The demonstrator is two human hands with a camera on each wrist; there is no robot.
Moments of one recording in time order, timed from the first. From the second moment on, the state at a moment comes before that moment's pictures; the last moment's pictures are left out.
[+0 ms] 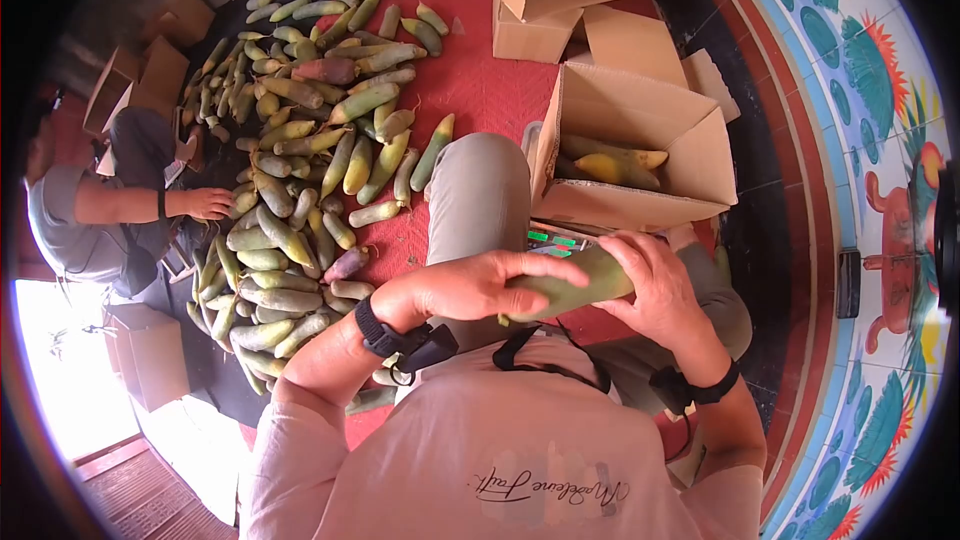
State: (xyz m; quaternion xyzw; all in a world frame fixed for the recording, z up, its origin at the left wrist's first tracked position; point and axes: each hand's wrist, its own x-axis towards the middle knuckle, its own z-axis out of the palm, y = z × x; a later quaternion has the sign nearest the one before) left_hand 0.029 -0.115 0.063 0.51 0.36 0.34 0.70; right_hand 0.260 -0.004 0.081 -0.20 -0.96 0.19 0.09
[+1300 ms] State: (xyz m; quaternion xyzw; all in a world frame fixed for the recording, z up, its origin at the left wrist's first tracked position) left_hand -0.181 -0.197 -0.222 -0.07 0.81 0.45 0.38; right_hand 0.362 0.085 0.034 -0.42 -0.89 0.01 0.17
